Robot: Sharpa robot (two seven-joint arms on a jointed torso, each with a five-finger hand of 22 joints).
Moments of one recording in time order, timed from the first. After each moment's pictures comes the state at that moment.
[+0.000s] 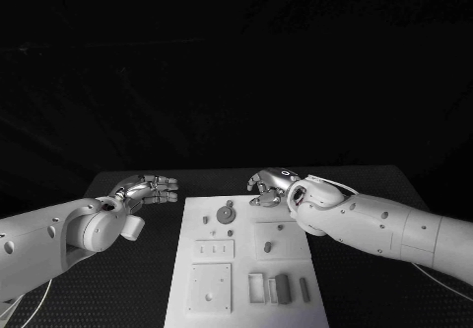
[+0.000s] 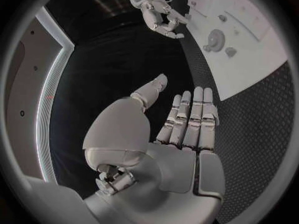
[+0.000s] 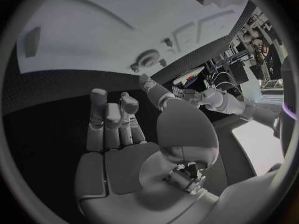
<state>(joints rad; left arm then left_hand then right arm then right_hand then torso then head) 1.33 -0.80 -0.22 1.25 -0.04 -0.15 0.22 1.16 -0.07 0.47 -0.28 0.06 0.68 0.19 0.32 0.42 0.94 0.16 0.07 0.07 0.83 0.17 0.28 0.55 0.02 0.80 0.06 0.09 0.66 1.20 -0.64 -0.02 1.25 -1.54 -0.34 -0.11 1.06 -0.11 0.53 -0.28 0.05 0.84 0.16 0.21 0.50 1.15 0.05 1.13 1.05 1.08 -0.06 1.54 0.91 0.24 1.08 0.00 0.92 1.31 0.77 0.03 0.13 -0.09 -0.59</state>
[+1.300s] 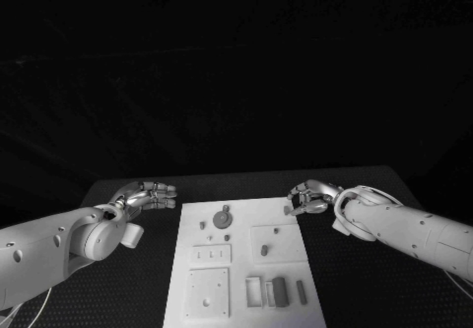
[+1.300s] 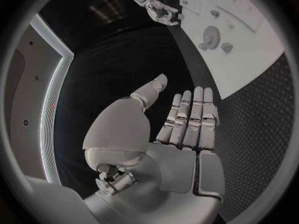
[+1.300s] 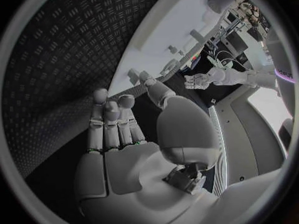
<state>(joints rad) 1.29 -0.80 -0.22 1.20 -0.09 -0.15 0.28 1.15 -0.07 0.47 -0.28 0.06 0.70 0.18 0.32 0.43 0.95 0.18 0.07 0.07 0.83 0.17 0.28 0.56 0.02 0.80 0.07 0.08 0.66 1.14 -0.72 -0.01 0.97 -1.19 -0.19 0.21 1.10 -0.15 0.53 -0.29 0.05 0.78 0.13 0.21 0.50 1.02 0.02 1.08 1.01 0.96 -0.07 1.49 0.88 0.27 0.96 0.06 0.86 1.31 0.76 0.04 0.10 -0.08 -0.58</state>
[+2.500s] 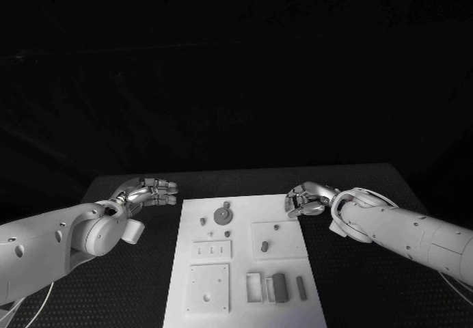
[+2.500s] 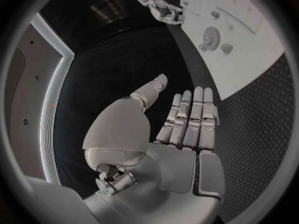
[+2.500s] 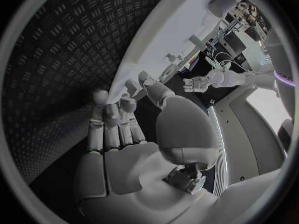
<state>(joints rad) 1.29 -0.80 -0.22 1.20 -0.09 -0.14 0.27 1.15 -0.07 0.47 -0.28 0.06 0.70 0.18 0.32 0.43 0.95 0.17 0.07 0.07 0.83 0.17 0.27 0.56 0.02 0.80 0.07 0.08 0.66 1.11 -0.70 0.00 0.95 -1.19 -0.19 0.23 1.10 -0.14 0.52 -0.29 0.05 0.82 0.12 0.26 0.53 1.04 0.02 1.16 1.04 0.97 -0.07 1.57 0.90 0.27 0.98 0.04 0.91 1.31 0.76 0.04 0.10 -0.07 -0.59</state>
